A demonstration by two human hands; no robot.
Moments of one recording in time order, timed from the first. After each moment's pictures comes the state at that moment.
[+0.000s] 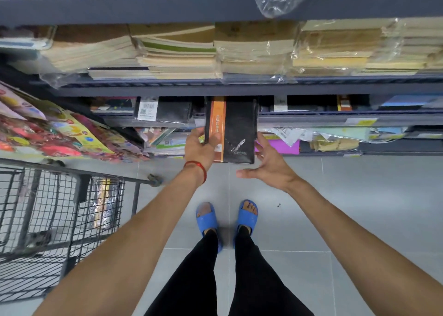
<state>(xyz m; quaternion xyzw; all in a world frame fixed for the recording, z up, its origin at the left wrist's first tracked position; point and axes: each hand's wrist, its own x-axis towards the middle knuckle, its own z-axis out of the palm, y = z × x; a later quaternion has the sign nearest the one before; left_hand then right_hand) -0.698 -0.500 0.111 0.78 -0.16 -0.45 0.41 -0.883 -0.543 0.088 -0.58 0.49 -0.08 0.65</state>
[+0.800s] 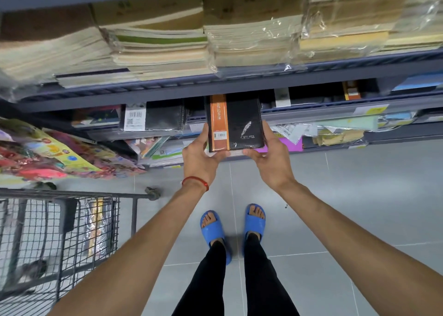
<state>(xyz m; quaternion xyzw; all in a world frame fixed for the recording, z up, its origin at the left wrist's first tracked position) -0.682 -0.500 0.047 0.77 -0.40 -0.36 0.35 -0.853 -0.546 0.053 -0.62 0.55 -0.25 0.49</state>
